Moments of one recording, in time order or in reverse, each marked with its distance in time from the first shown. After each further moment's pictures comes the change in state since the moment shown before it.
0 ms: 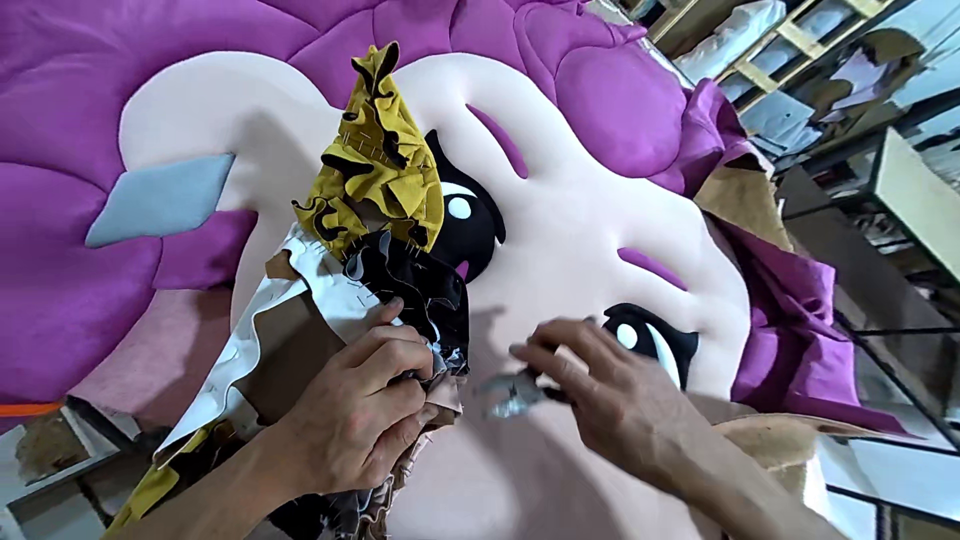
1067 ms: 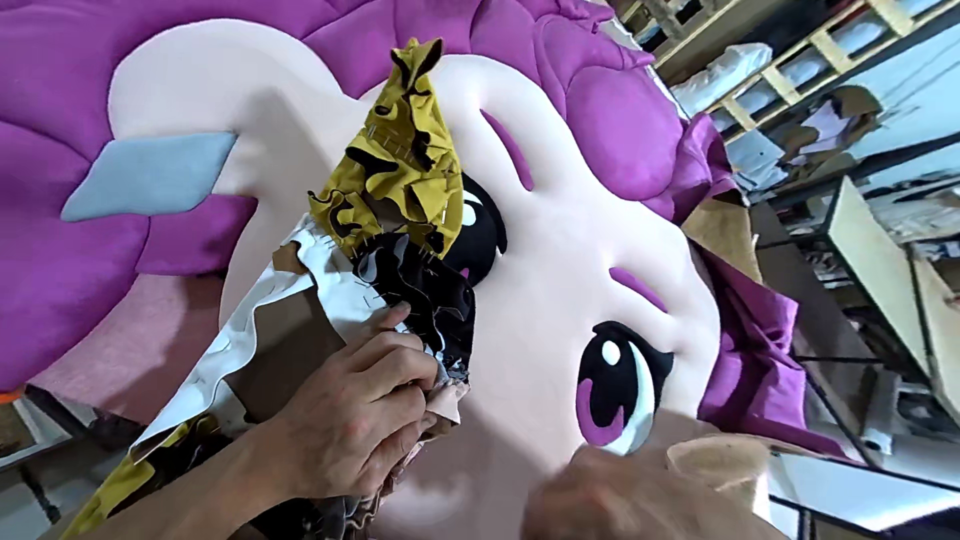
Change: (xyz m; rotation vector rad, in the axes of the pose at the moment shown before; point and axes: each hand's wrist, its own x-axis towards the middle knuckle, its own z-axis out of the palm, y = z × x) left_hand 0.003 -0.005 0.000 -0.015 0.004 0.025; right_hand 0.003 -0.022 -0.036 0.839 -0.671 -0.080
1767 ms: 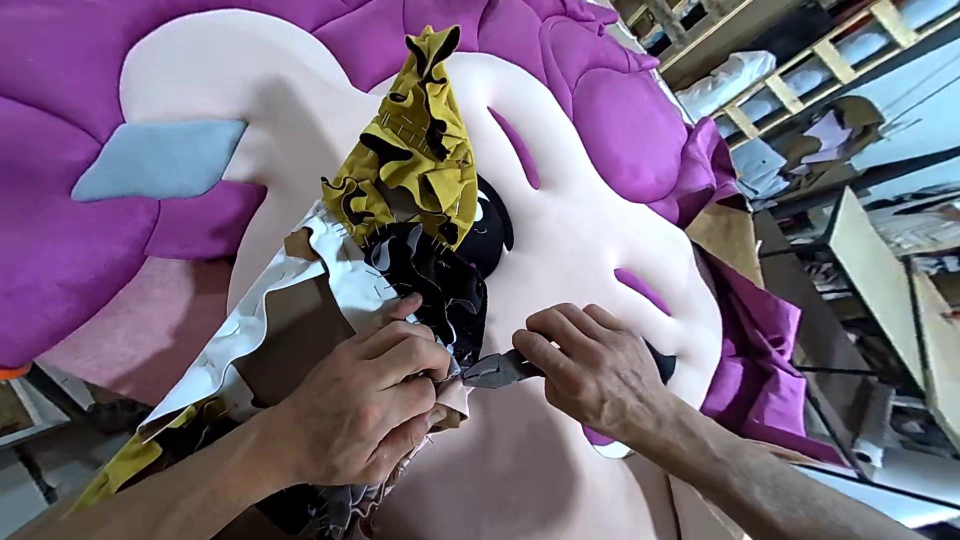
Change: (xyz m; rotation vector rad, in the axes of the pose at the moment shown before) left_hand 0.002 0.001 -0.002 -0.010 -0.001 0.007; right_hand 0.041 0.051 -0.035 -1.171 0.570 -0.032
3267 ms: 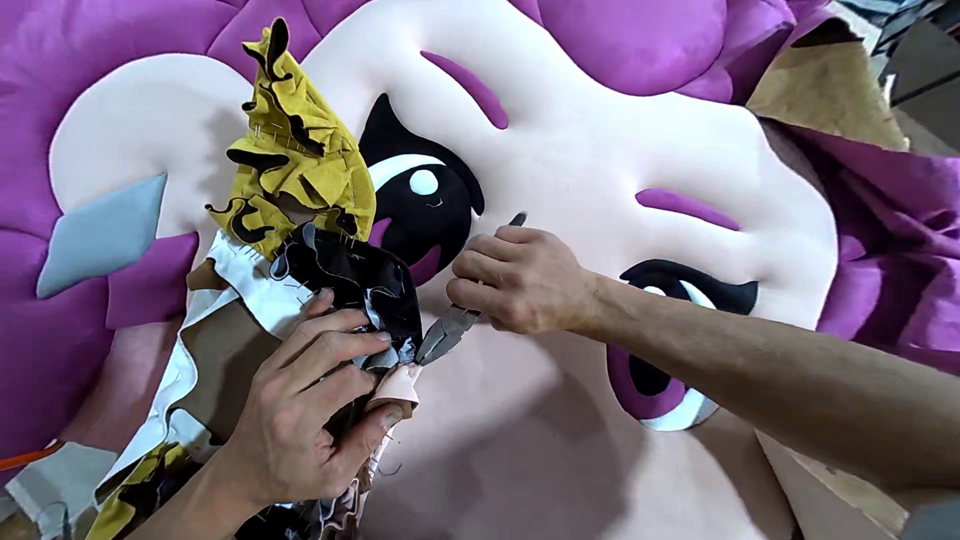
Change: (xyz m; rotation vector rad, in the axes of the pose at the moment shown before) left_hand 0.008 -0.004 0.002 0.198 -0.058 -0.172; right_hand 0.018 0.054 0.075 0.153 0.306 -0.248
